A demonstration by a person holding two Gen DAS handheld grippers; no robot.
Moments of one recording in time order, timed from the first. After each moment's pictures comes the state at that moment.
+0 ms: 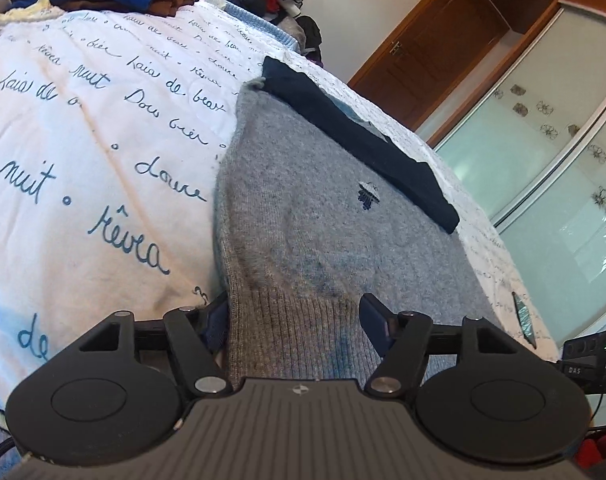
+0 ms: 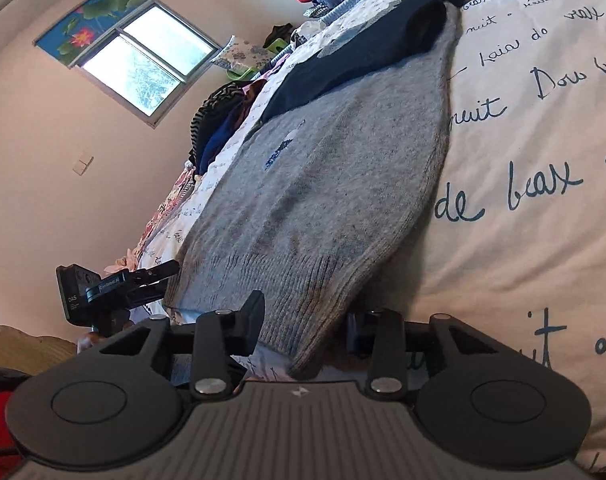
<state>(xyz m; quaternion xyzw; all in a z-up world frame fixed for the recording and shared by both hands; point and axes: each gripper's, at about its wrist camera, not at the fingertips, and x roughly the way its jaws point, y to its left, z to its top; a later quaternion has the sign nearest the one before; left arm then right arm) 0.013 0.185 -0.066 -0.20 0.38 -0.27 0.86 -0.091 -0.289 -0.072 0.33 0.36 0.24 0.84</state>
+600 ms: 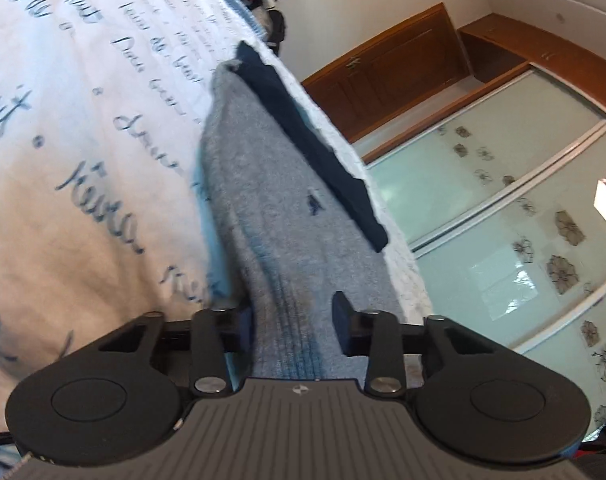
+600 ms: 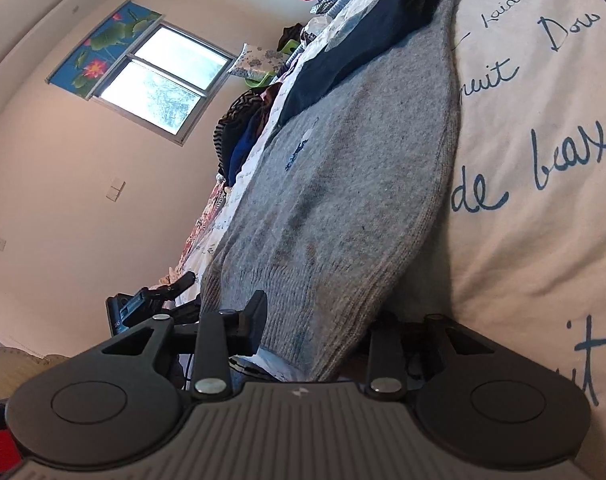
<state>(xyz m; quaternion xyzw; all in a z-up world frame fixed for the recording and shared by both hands) 0.029 0.202 -0.095 -0.33 0.38 -0.34 0.79 -0.079 -0.296 -0.090 0.40 0.35 0.28 0.80</state>
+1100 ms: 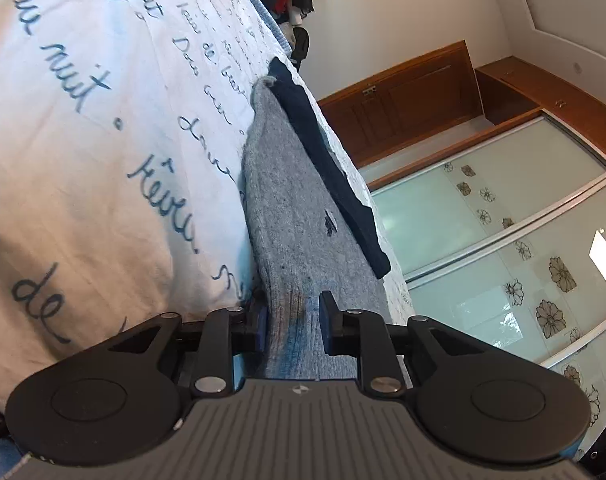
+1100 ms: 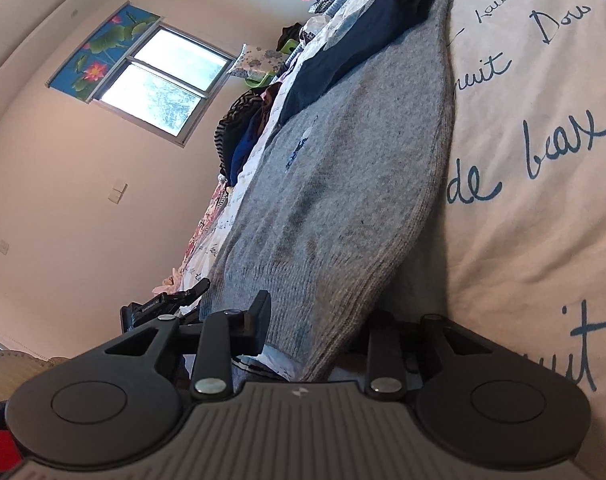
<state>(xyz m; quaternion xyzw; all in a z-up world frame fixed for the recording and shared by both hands) 0.032 0.224 -0.106 -0.39 0.37 -0.33 0.77 -0.082 -0.295 -0.091 0.41 0.35 0.28 0.79</state>
